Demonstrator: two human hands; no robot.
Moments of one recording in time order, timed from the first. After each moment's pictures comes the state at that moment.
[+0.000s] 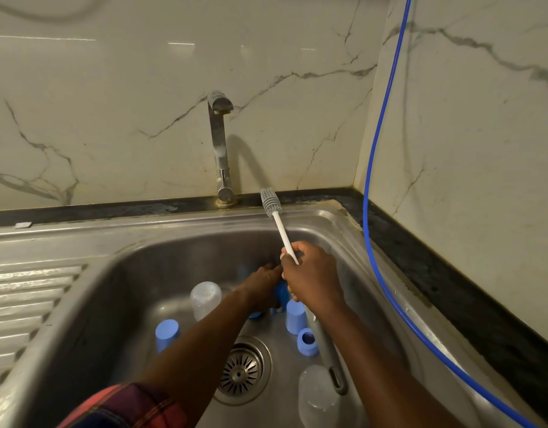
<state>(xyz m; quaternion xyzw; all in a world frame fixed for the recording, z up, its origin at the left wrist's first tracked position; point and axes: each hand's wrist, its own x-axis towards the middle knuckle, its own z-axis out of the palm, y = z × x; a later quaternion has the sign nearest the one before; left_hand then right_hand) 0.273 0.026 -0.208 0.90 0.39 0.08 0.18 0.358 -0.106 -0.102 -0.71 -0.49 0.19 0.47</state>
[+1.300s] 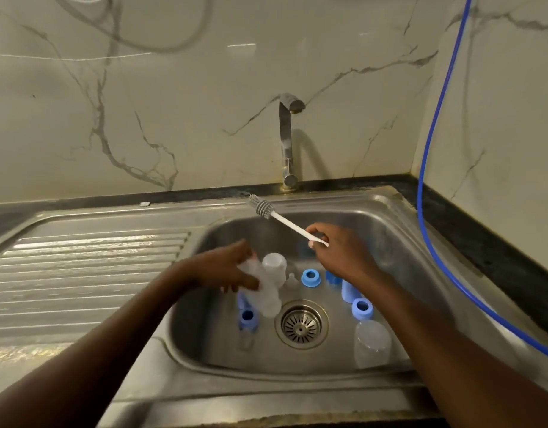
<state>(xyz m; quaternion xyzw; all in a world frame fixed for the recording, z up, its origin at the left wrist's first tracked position) 0.082 -0.108 -0.059 0.79 0.52 0.06 0.34 0.323 -0.124 -0.087 -0.64 -0.66 0.17 0.35</state>
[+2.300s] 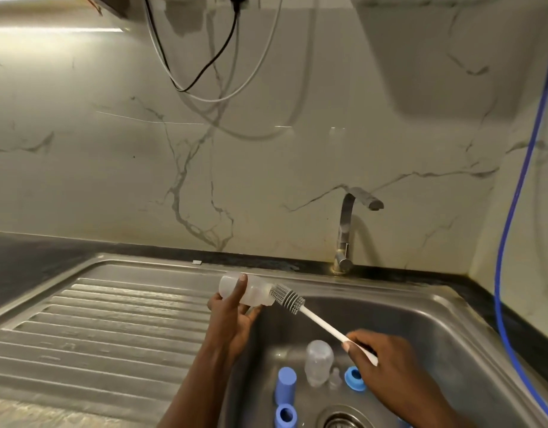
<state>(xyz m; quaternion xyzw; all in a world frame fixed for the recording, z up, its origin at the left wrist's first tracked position) 0.031 -0.057 -0.078 0.17 0.27 0.71 0.63 0.277 -0.155 -0.064 -0.59 -0.73 0.10 0.32</state>
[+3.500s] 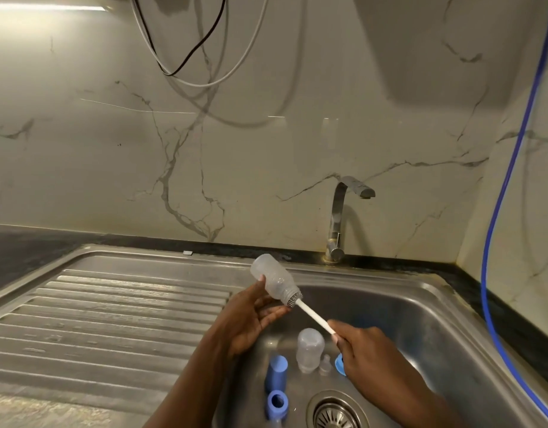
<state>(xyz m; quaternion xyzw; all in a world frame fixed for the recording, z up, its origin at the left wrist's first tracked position) 0.054 -0.074 -0.072 0.30 0.35 0.52 0.72 0.270 -0.154 -0.072 -0.62 -0.75 0.09 0.23</state>
